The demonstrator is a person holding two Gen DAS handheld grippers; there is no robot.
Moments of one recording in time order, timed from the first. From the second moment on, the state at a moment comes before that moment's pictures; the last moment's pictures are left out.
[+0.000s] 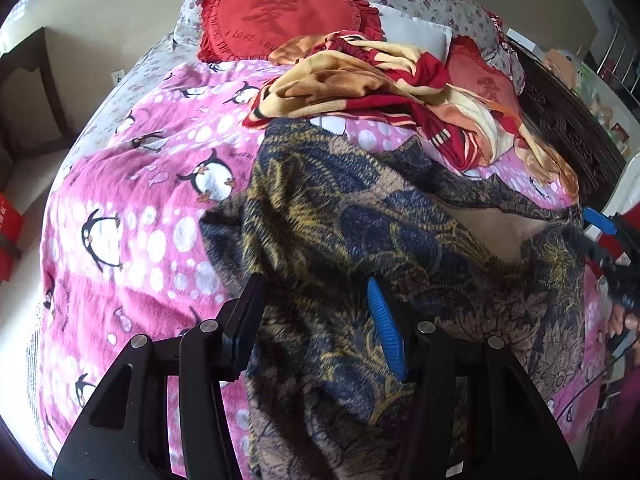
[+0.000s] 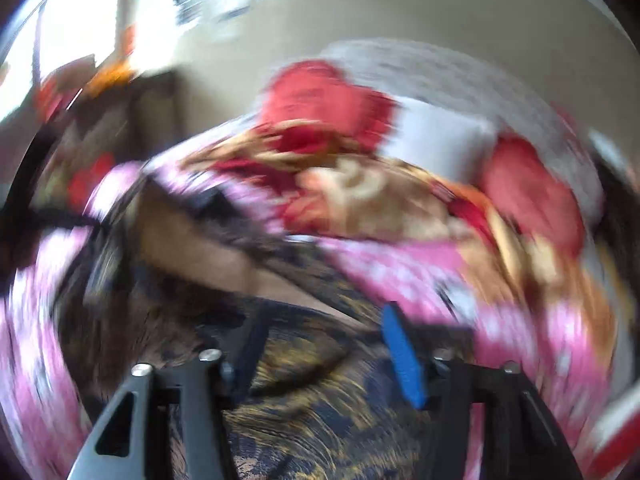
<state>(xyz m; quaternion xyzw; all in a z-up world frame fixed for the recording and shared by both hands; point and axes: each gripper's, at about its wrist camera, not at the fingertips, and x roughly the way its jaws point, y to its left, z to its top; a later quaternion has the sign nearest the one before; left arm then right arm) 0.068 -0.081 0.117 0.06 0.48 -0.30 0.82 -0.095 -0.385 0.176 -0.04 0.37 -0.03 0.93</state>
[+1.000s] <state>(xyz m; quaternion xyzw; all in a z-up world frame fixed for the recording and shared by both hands) 0.053 -0.025 0.110 0.04 0.48 -0.28 0.83 -0.098 -0.418 0.151 0.07 0.42 -0.11 0.90</state>
